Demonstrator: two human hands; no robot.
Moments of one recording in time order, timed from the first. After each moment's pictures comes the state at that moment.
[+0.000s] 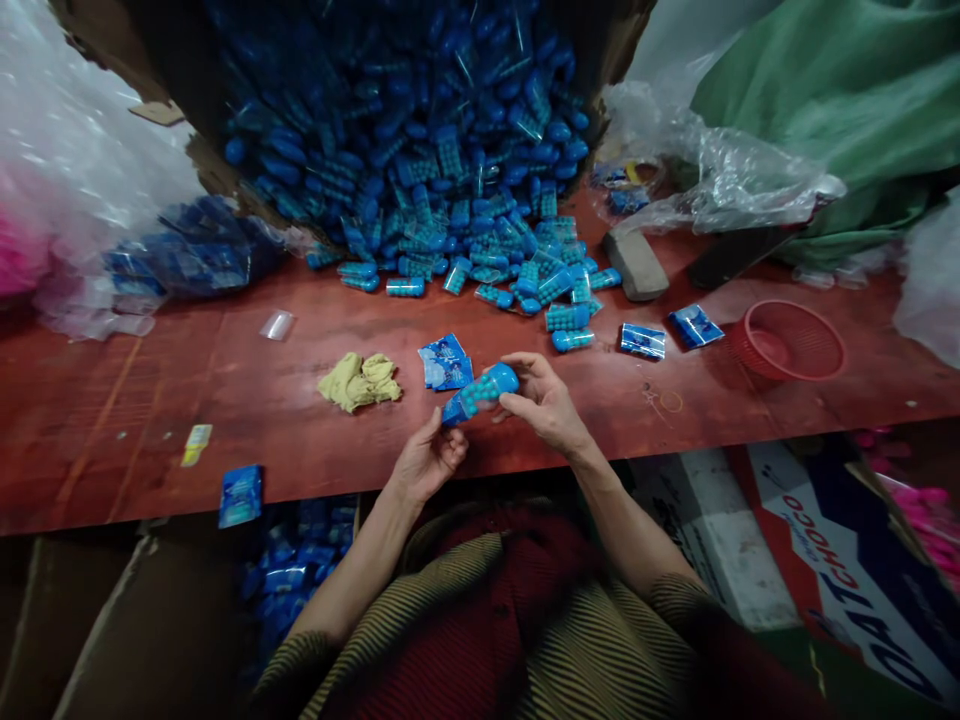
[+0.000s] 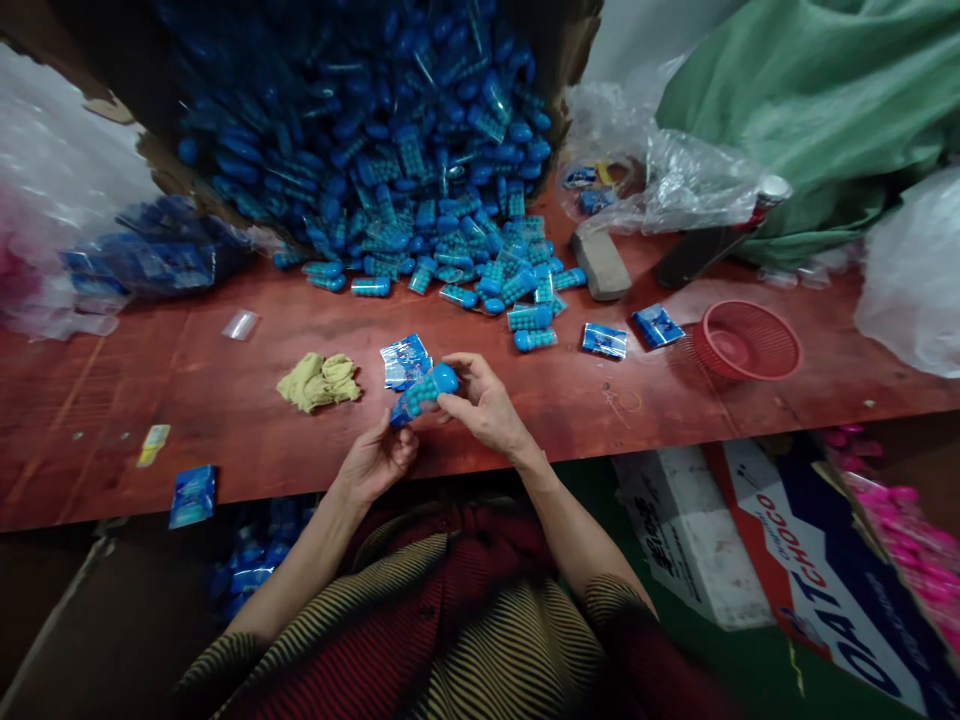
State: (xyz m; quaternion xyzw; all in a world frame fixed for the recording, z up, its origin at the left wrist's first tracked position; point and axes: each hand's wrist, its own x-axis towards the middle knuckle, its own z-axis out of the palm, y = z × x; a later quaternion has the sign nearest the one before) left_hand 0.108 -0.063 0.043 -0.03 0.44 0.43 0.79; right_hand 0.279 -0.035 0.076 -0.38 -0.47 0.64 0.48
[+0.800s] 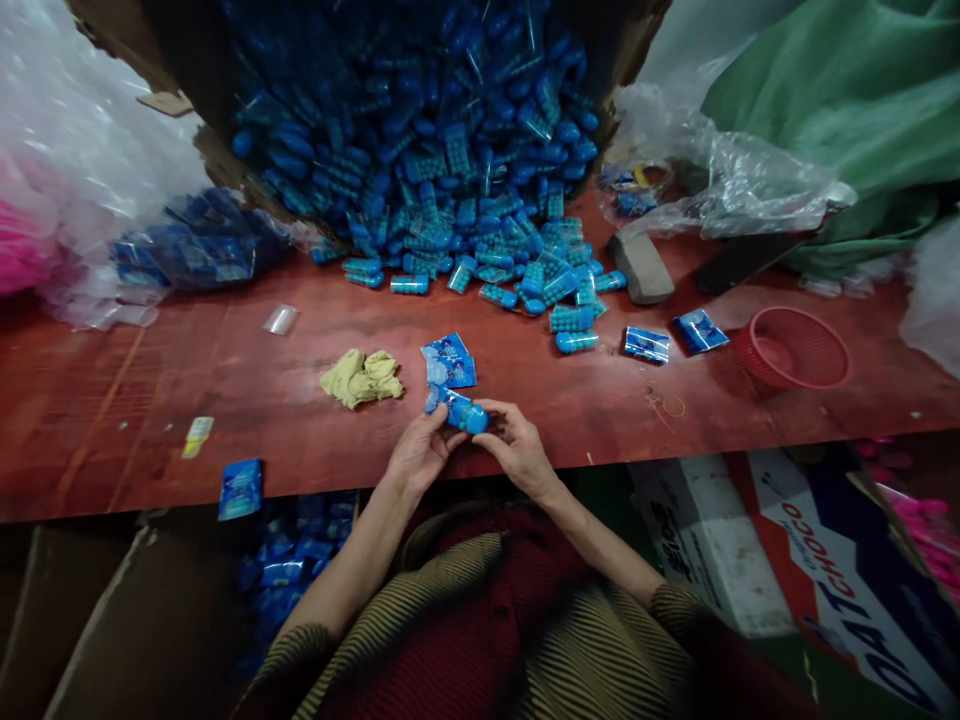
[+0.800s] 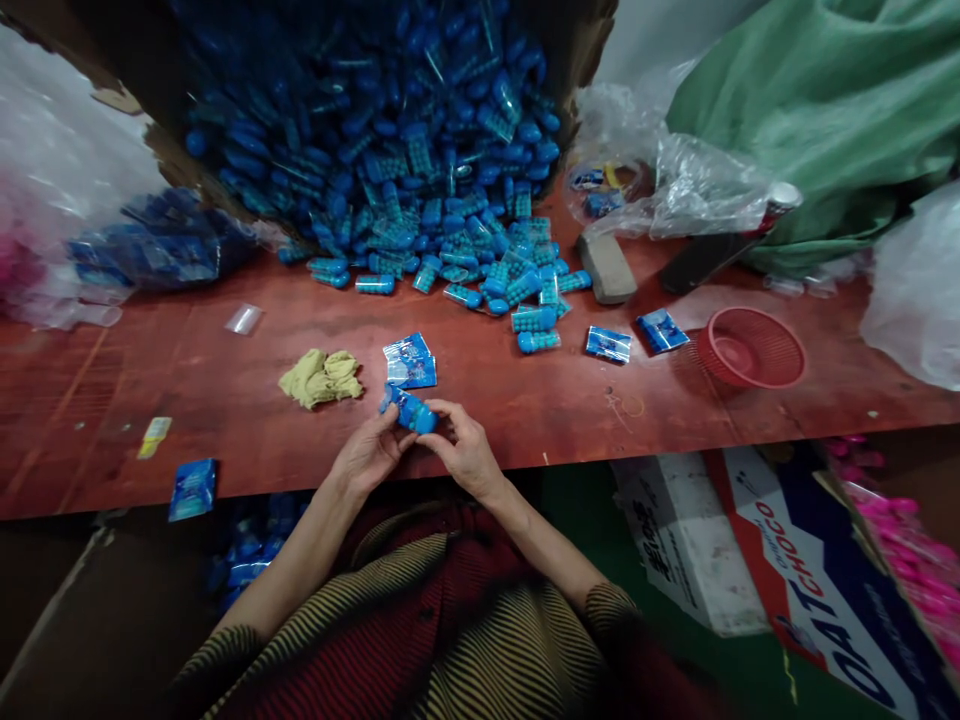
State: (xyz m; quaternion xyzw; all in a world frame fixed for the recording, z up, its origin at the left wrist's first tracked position) left_hand 0.106 -0.056 0.035 0.04 0.46 0.49 0.74; right_hand 0.252 -0.075 0.014 -0.43 -0.54 0.53 0.49
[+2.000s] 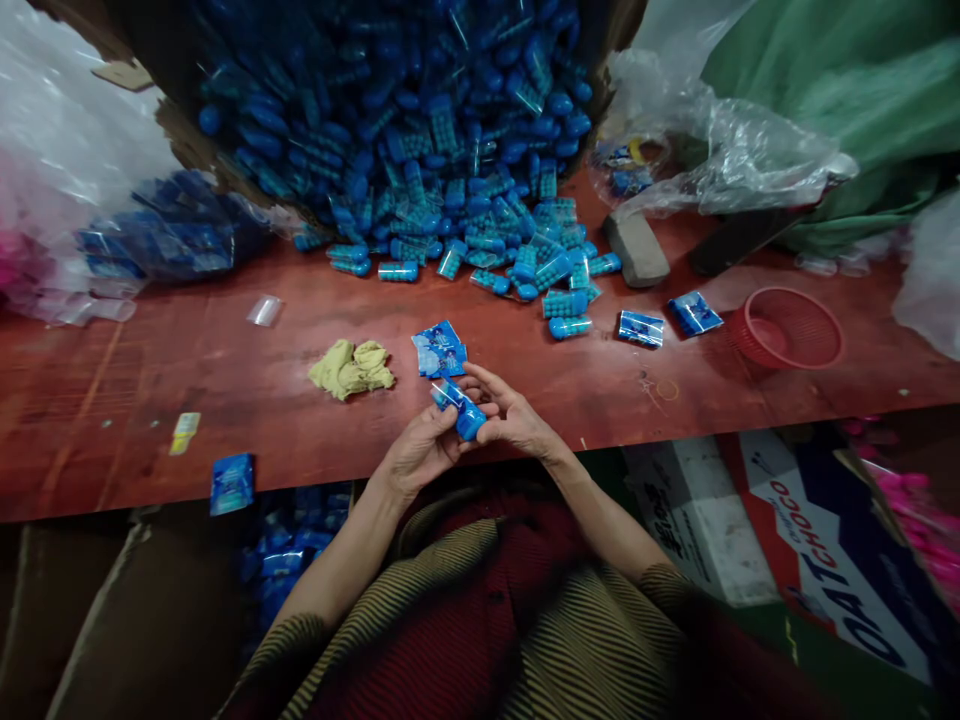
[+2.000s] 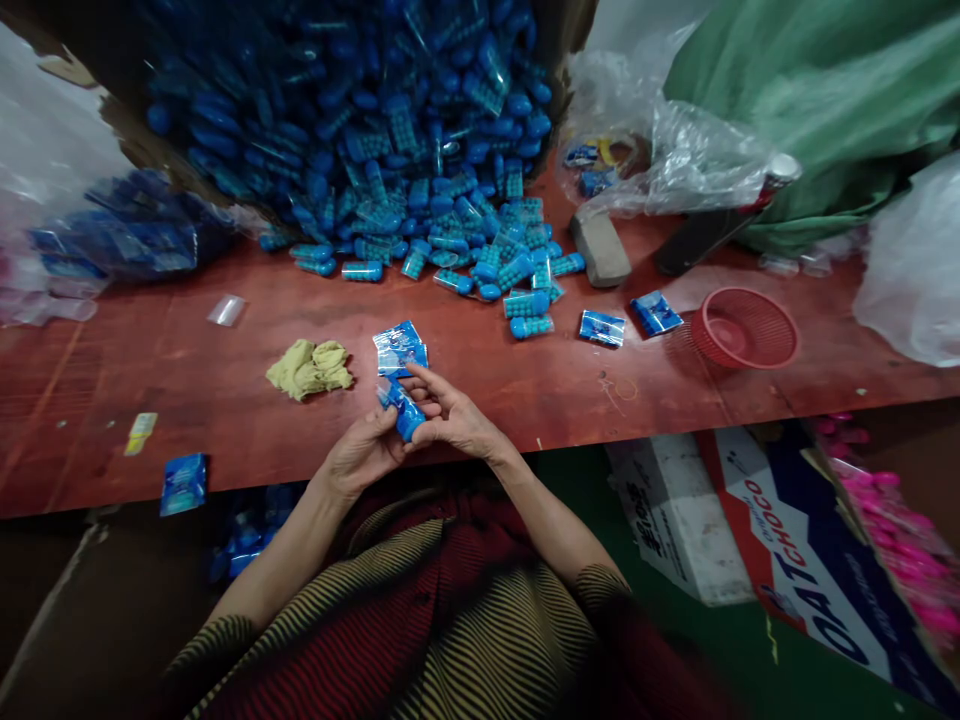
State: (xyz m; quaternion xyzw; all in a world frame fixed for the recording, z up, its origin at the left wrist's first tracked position) left_hand 0.110 -0.064 0.054 0.13 0.31 0.39 0.85; right_hand 0.268 -0.046 0.037 -0.28 -0.45 0.75 0.40
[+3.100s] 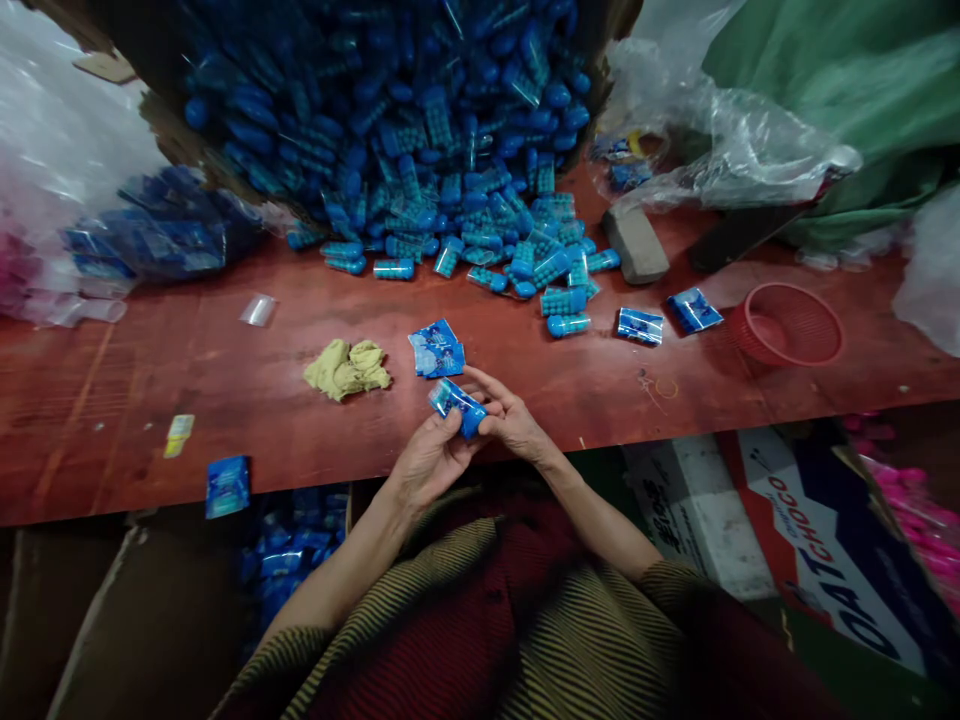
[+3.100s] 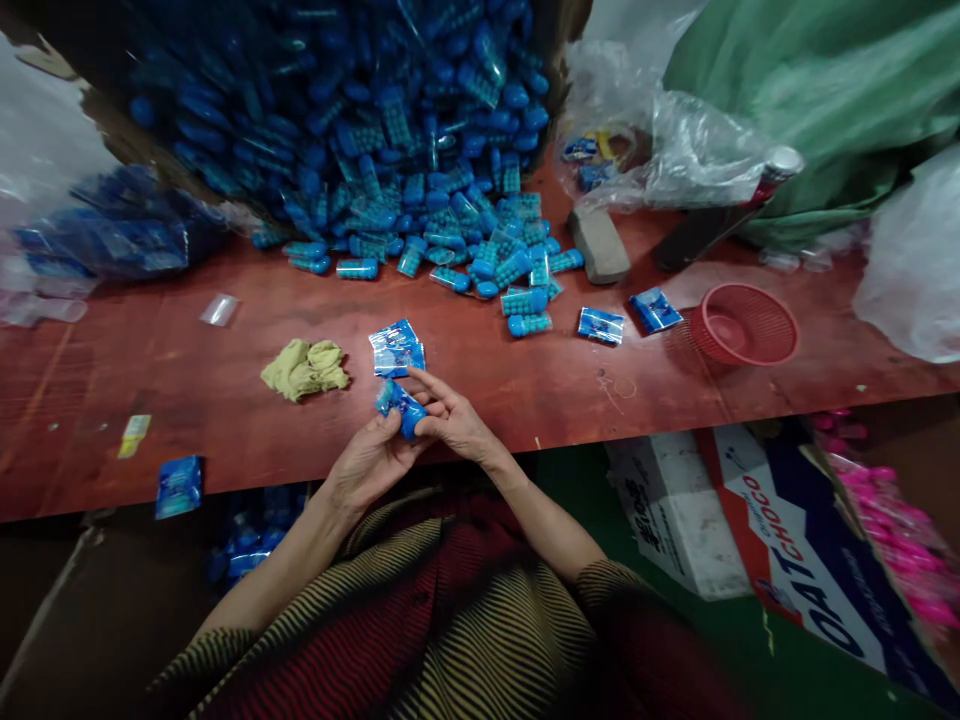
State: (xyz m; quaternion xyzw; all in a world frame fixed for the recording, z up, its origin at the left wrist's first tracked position) left_hand 0.129 -0.076 0.062 0.08 0.31 0.46 0.83; right_hand 0.265 -0.052 0.025 -0.32 -0.43 0.73 0.43
